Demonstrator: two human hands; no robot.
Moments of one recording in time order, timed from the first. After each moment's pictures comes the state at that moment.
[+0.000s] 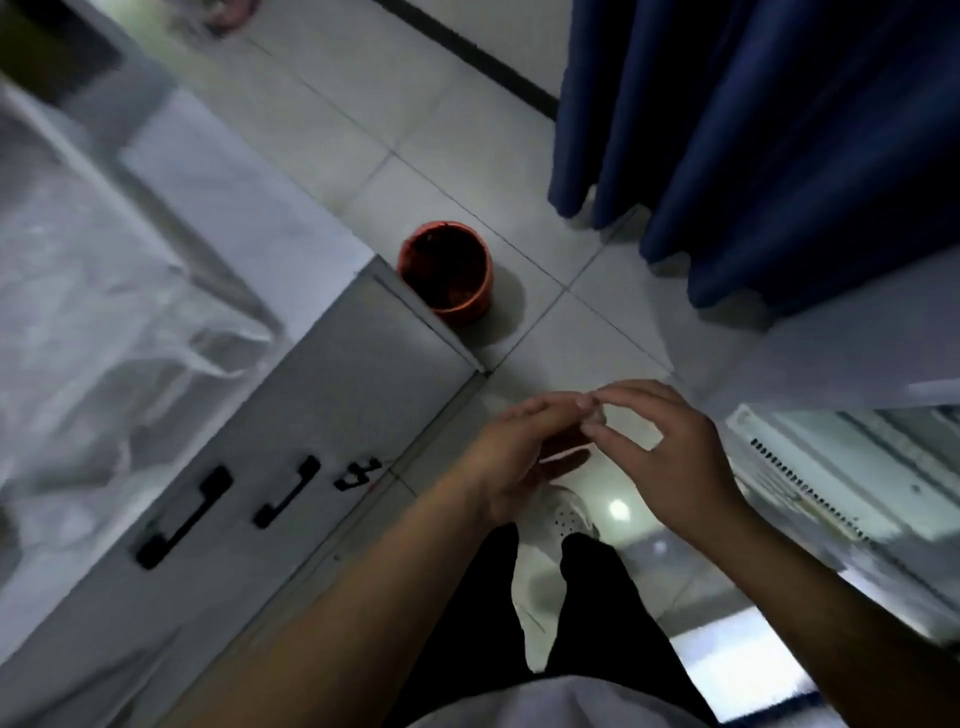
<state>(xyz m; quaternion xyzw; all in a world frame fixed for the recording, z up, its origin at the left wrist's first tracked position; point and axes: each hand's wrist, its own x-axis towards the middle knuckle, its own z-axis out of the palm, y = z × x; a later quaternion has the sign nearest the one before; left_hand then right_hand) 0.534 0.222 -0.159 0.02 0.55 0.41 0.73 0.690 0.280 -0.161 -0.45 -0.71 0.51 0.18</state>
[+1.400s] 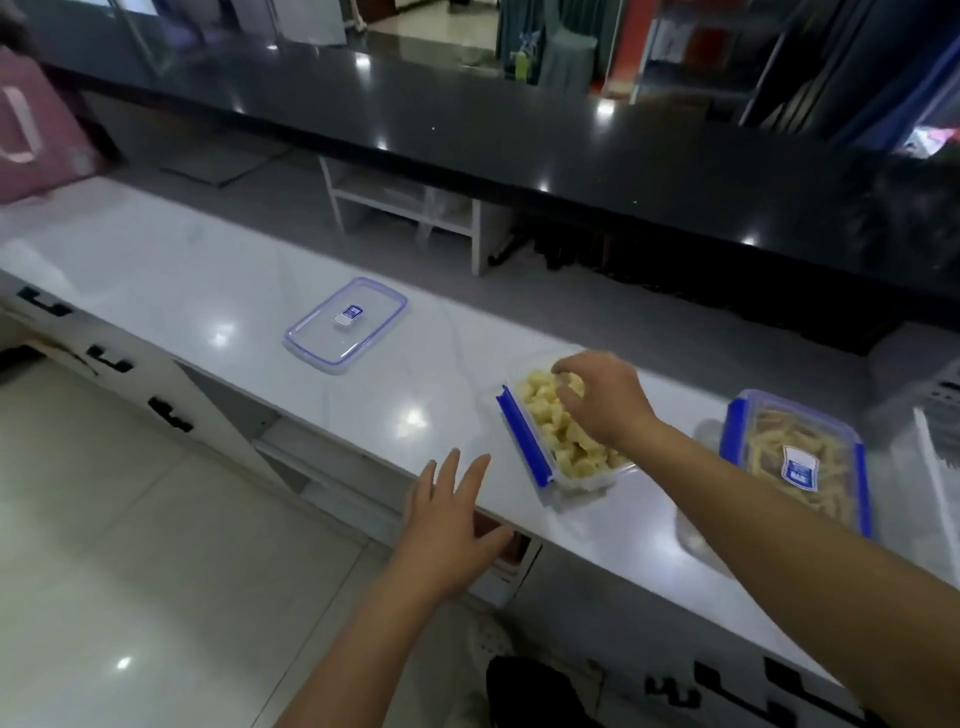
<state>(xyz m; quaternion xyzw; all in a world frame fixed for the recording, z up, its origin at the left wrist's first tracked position) 0.242 -0.494 -0.058 -0.05 0.95 0.27 0.12 0.084 -0.309 -0.005 0.16 -0.96 0.22 -0.01</state>
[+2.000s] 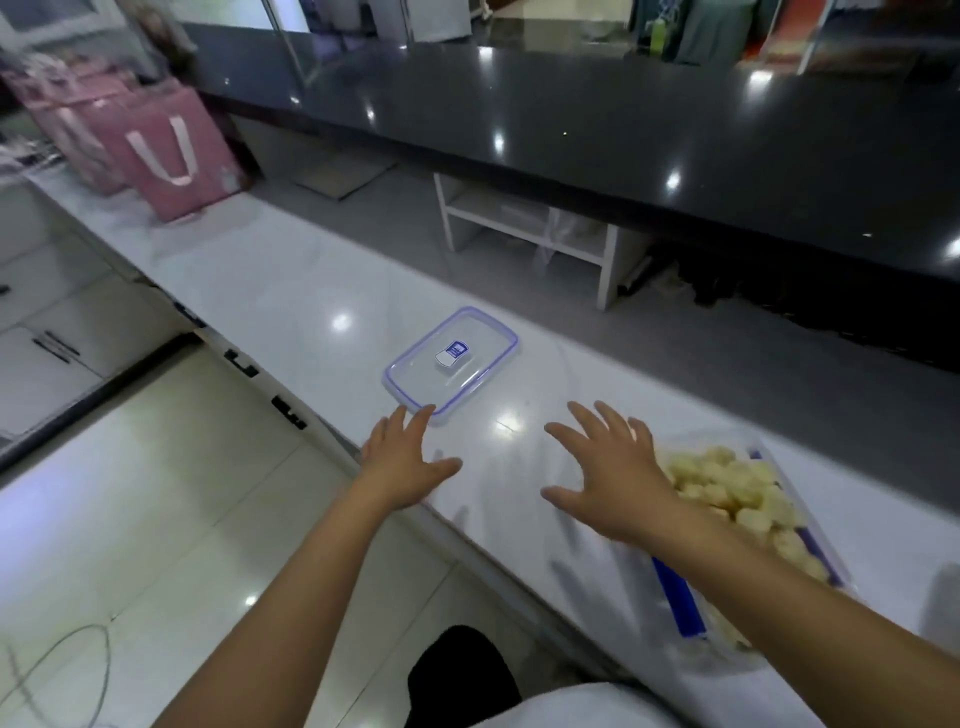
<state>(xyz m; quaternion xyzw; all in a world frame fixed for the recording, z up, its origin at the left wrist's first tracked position) 0.106 -0.689 -0.067 -0.24 0.93 0.22 0.13 0.035 -0.433 -0.046 0.32 -0.93 0.11 -0.15</state>
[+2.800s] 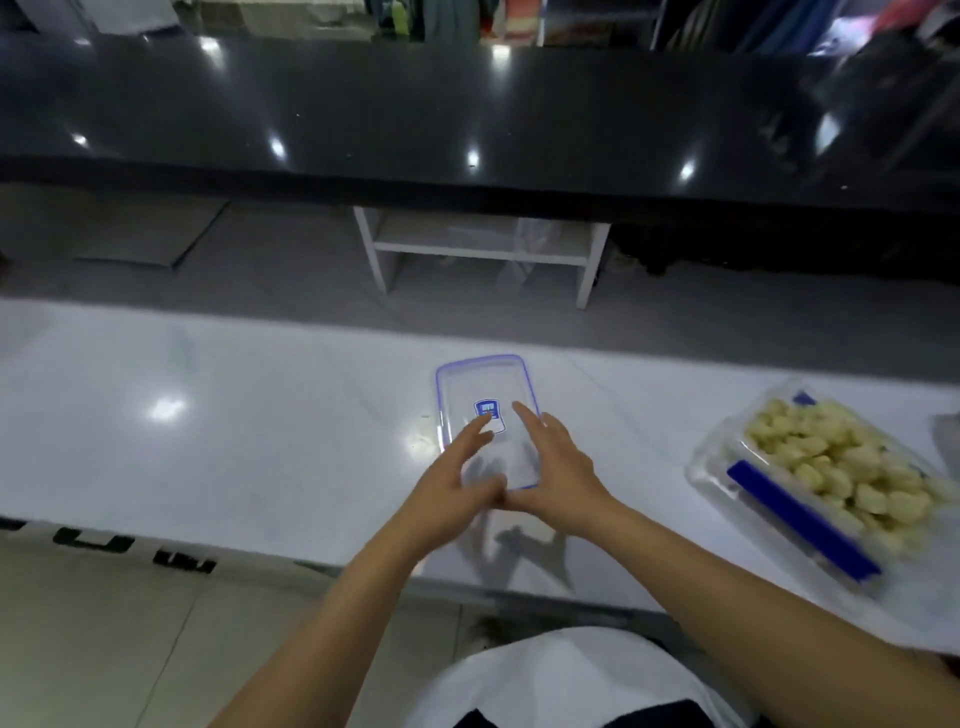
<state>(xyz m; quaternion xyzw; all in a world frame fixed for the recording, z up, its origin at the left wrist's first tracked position) 0.003 -0.828 -0.101 0.05 0.81 0.54 0.21 0.006 -0.648 -0.095 -0.02 -0.92 0.34 -0.18</state>
